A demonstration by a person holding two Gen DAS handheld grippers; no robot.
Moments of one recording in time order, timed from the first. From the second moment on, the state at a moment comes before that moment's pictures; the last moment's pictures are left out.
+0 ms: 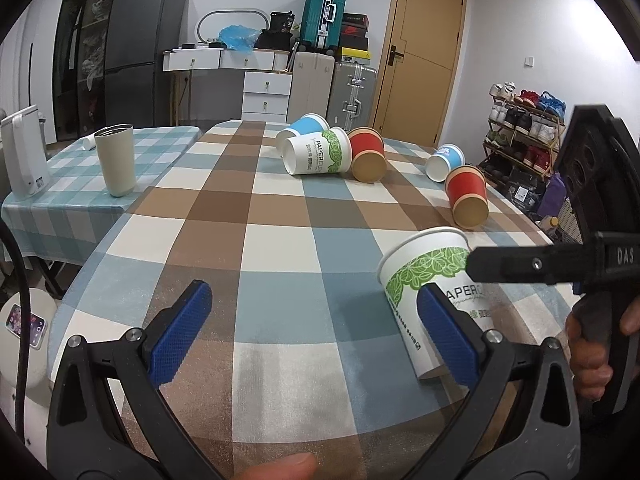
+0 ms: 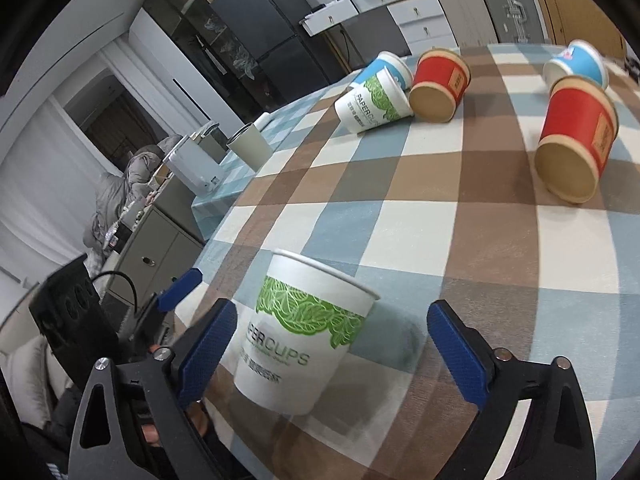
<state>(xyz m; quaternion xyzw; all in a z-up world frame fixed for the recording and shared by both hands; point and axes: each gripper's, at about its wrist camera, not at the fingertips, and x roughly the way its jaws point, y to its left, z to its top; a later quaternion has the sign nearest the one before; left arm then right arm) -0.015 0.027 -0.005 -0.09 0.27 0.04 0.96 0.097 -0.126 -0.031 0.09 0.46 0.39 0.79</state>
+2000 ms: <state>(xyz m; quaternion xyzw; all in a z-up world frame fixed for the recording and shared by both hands) -0.010 0.023 -0.013 -0.09 0.28 0.03 0.96 0.093 -0.094 -0.014 -0.09 0.32 0.30 0.89</state>
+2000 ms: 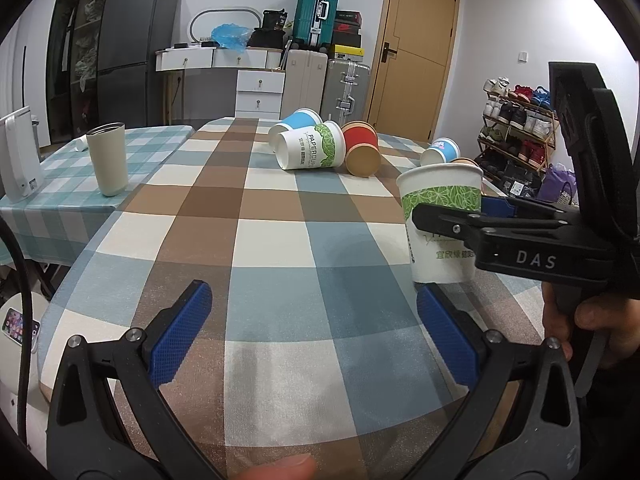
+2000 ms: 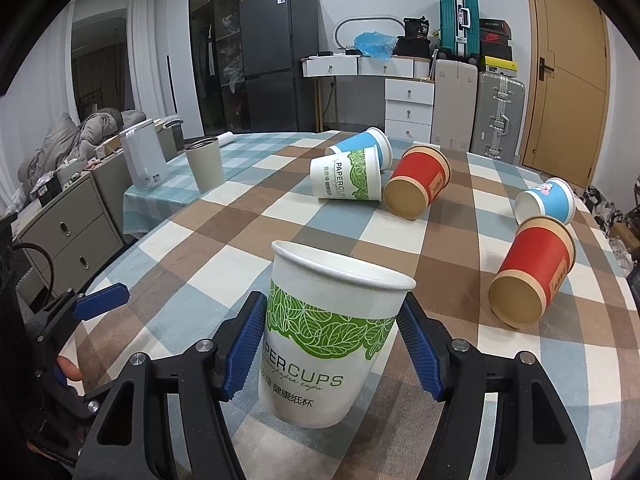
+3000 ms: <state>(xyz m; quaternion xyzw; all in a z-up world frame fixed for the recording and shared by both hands) -0.005 0.016 -0.013 -0.08 0.27 0.02 0.96 0.059 -0.106 -0.019 -0.15 0.28 0.32 0.89</state>
